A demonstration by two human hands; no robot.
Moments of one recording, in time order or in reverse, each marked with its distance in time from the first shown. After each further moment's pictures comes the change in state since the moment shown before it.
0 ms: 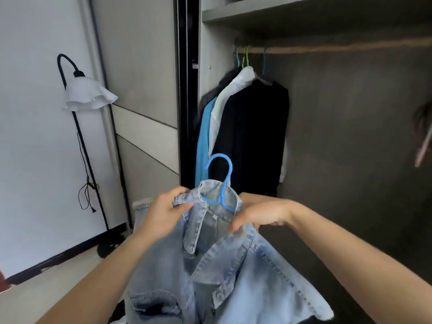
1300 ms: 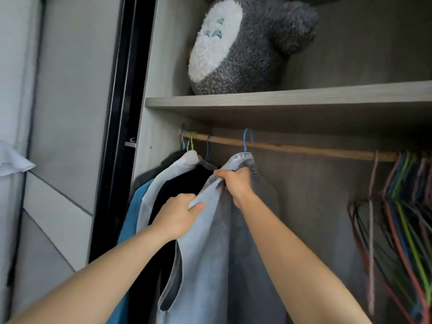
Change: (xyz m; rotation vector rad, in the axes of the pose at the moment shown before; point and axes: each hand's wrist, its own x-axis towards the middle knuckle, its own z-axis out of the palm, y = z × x) left_hand 0.244 0.159 0.093 0.114 0.023 0.168; right_hand 0.063 -0.037 -0.289 0.476 1.247 -0.289
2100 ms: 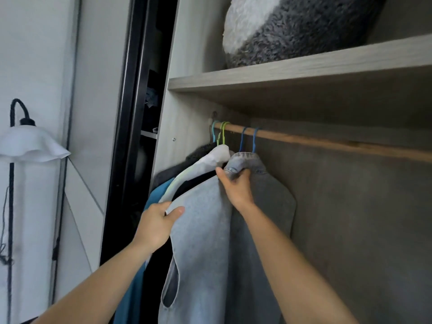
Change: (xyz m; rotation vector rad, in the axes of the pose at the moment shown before) left_hand 0.058 -0.153 0.018 -0.263 0.222 -0.318; right_hand 0.104 0.086 0.090 -0.159 -0.199 -0.148
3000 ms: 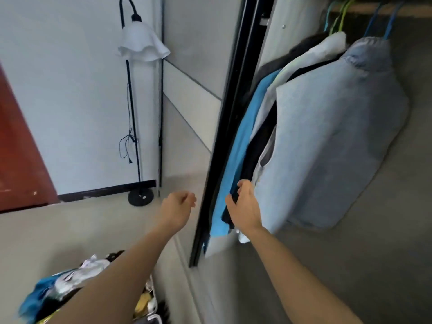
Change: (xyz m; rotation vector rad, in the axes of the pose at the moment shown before) left_hand -0.281 -0.125 -0.129 0.167 0.068 -0.528; right_hand -0.367 0.078 0.121 -0.427 -0.467 0.019
